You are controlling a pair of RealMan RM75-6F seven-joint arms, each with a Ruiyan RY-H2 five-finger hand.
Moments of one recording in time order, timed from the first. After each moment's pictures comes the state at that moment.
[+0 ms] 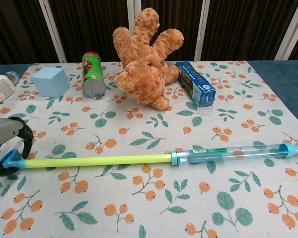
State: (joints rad) left arm -0.51 -1.52 -0.06 -1.79 0.78 1.27 0.97; right arm 0.09 -1.13 0.00 -1.64 -1.63 1.48 0.01
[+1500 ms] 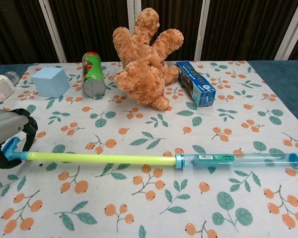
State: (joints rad) left arm -0.55 -1.54 0.01 -1.73 0.88 1.32 0.96; right arm 0.09 -1.12 0.00 -1.66 -1.63 1.47 0.00
